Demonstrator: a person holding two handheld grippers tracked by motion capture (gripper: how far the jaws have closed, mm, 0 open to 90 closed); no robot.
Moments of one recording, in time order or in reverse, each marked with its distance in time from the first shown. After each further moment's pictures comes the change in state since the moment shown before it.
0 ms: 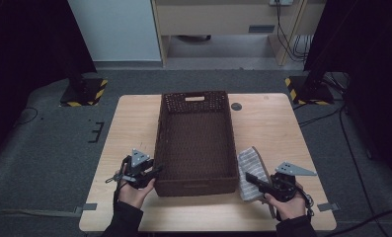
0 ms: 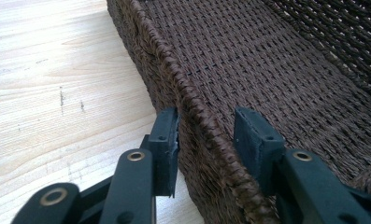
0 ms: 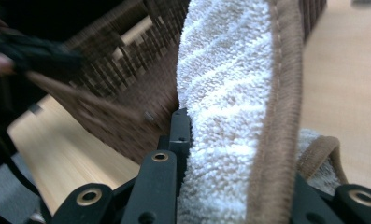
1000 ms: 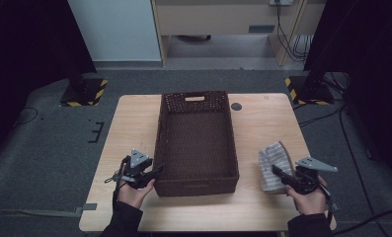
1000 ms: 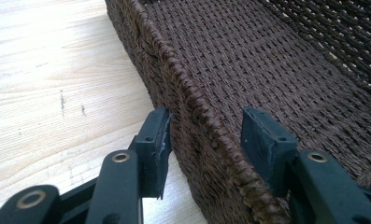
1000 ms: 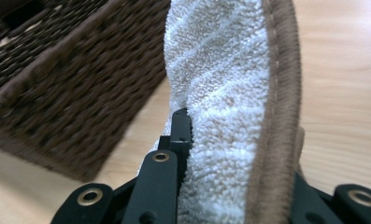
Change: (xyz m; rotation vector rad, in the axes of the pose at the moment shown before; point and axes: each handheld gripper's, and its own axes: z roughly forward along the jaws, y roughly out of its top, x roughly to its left) left arm 0.002 -0.002 0.000 -0.020 -0.003 0.014; right arm -0.053 0.006 -0.035 0.048 -0.331 -0.029
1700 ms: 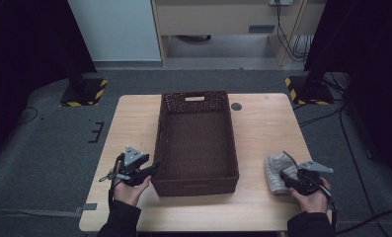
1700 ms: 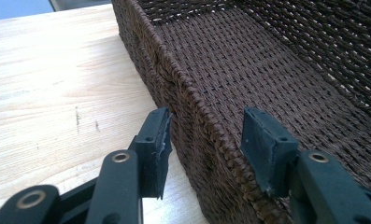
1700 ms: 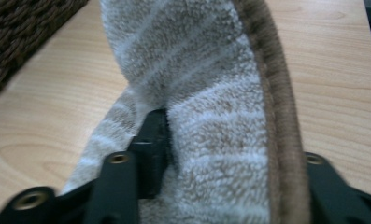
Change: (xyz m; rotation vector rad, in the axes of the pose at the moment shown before) left arm 0.009 0.007 -0.009 -0.055 -0.001 -0.015; right arm -0.036 -0.034 0.028 0.146 -0.179 -0.030
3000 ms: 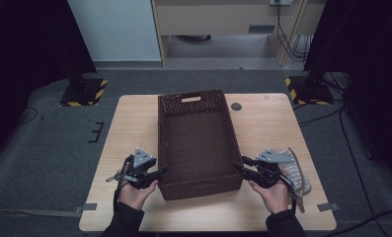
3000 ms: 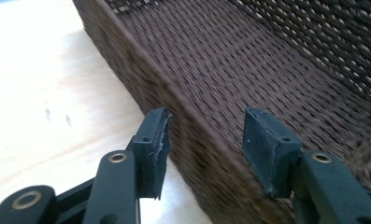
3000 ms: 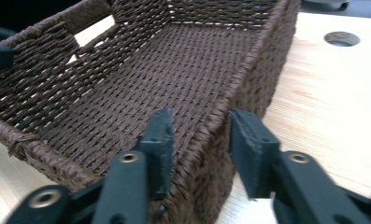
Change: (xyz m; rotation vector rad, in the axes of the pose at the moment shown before) left arm -0.014 0.010 0.000 0.050 -0.033 0.044; right arm 0.120 0.062 0.004 -0.182 0.344 -0.104
